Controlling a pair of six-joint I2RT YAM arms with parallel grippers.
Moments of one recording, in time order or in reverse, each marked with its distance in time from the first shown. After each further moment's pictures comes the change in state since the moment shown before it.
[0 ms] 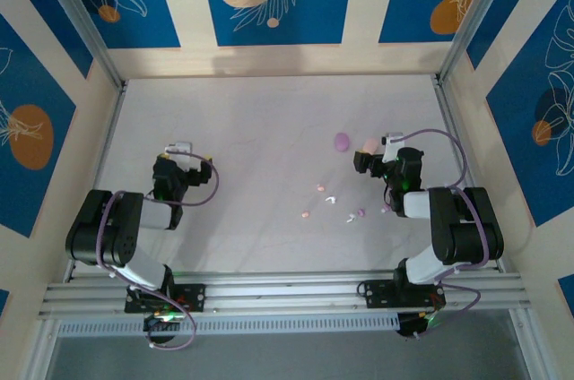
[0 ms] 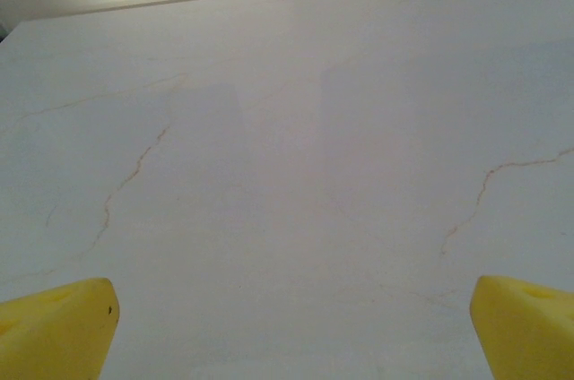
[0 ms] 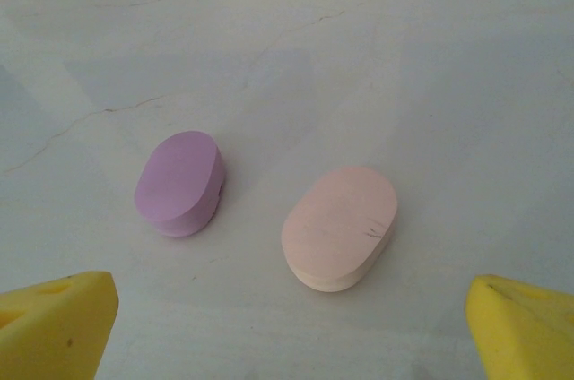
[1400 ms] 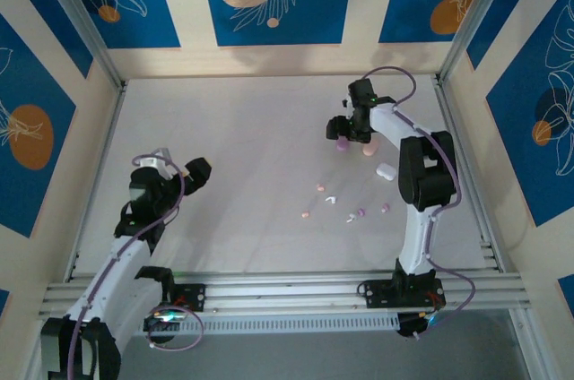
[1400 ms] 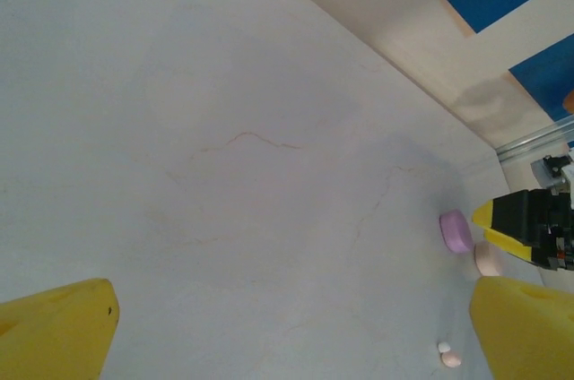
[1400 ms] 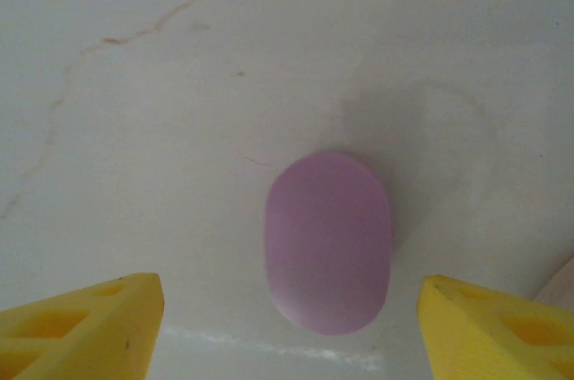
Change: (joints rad) left arm -0.005 -0.759 0.053 -0.880 0.302 -0.739; right arm 0.193 0.507 1.135 -1.388 0.057 0.180
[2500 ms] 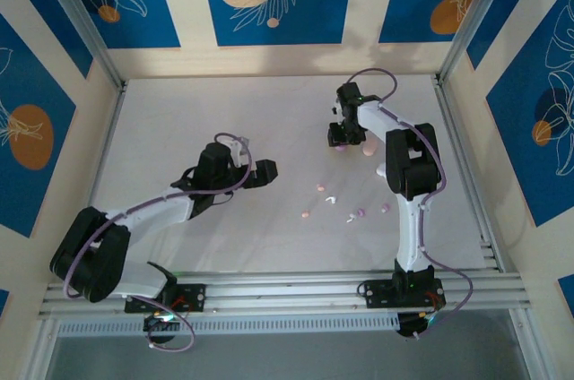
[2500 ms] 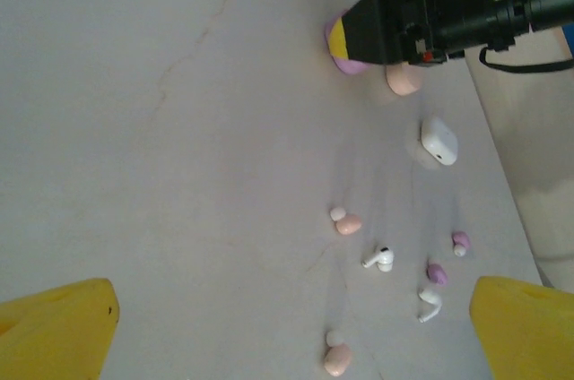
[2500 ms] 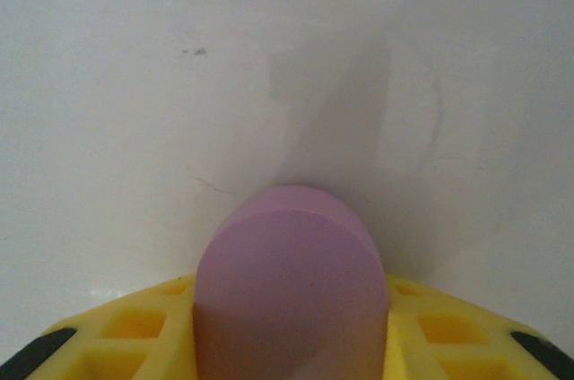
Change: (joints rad) left arm -0.471 0.572 0.285 0.148 0.020 -0.005; right arm 0.044 0.151 0.121 -0.081 0.077 -0.138
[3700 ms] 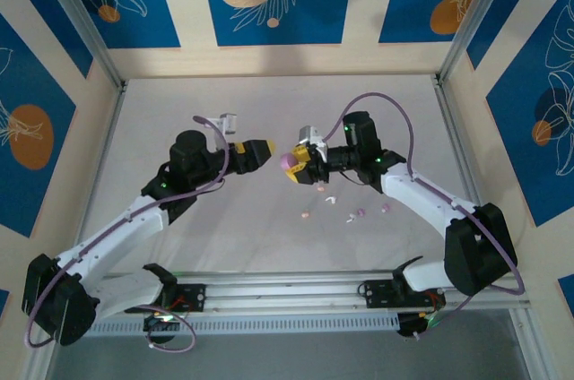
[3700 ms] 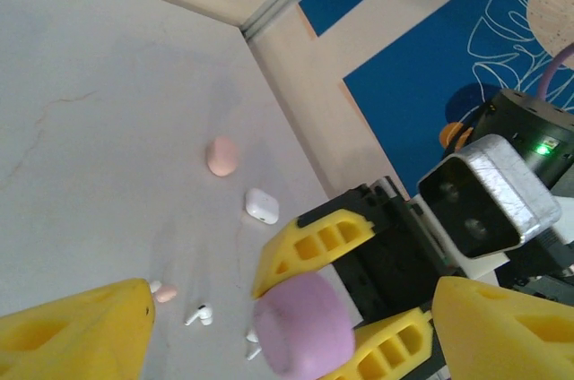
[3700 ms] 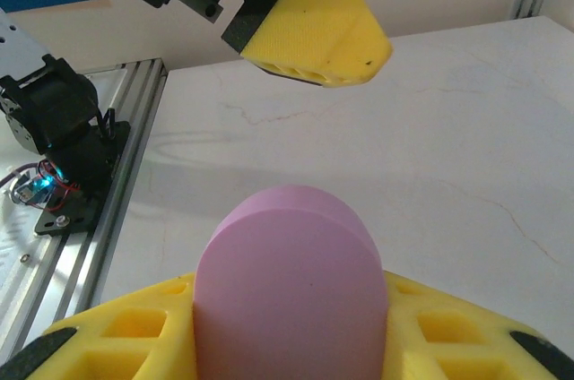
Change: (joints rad) left arm -0.029 -0.265 0.151 -0.084 0.105 -0.077; right arm 0.232 -0.816 -0.758 0.709 -0.889 -0.468
